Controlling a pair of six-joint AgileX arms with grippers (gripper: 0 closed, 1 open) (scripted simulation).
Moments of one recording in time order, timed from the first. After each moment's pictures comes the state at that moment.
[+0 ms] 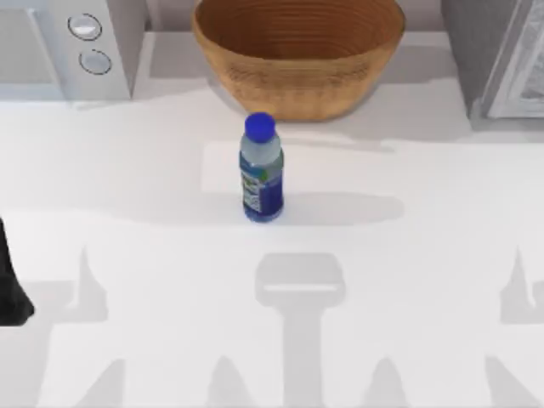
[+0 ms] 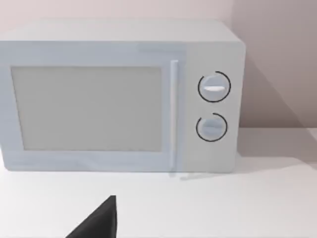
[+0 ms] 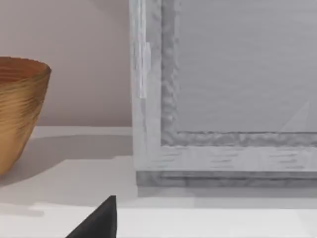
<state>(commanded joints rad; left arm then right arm) 0.00 0.00 0.00 0.00 0.00 0.00 0.00 0.00 0.00 0.00 0.00 0.00</state>
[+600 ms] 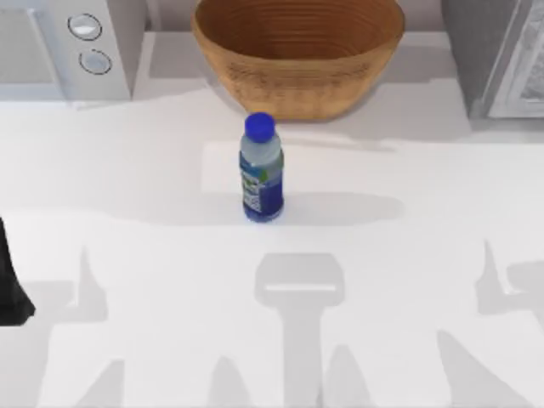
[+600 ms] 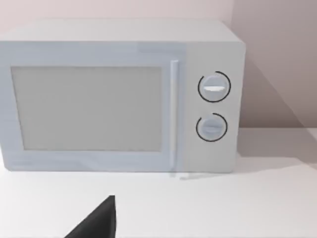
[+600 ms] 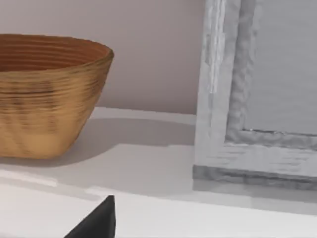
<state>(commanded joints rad) 0.00 0.00 0.00 0.00 0.00 0.00 0.10 0.33 0.06 0.21 -0.04 -0.02</state>
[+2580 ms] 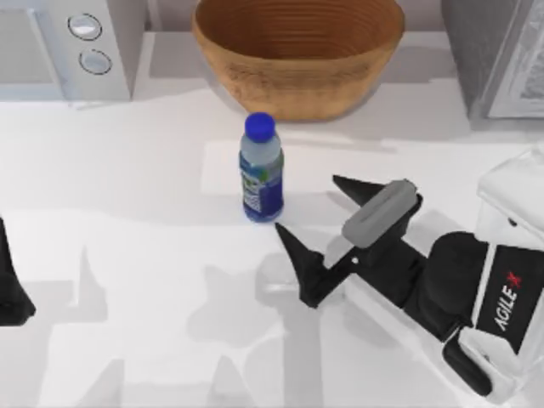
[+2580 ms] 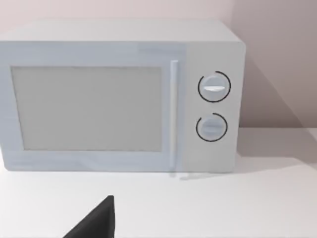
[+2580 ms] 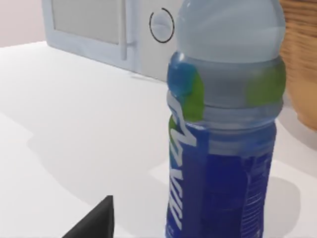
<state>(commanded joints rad) 0.00 0.00 0.00 0.00 0.00 0.00 0.60 2.33 0.61 1.71 -0.14 0.00</state>
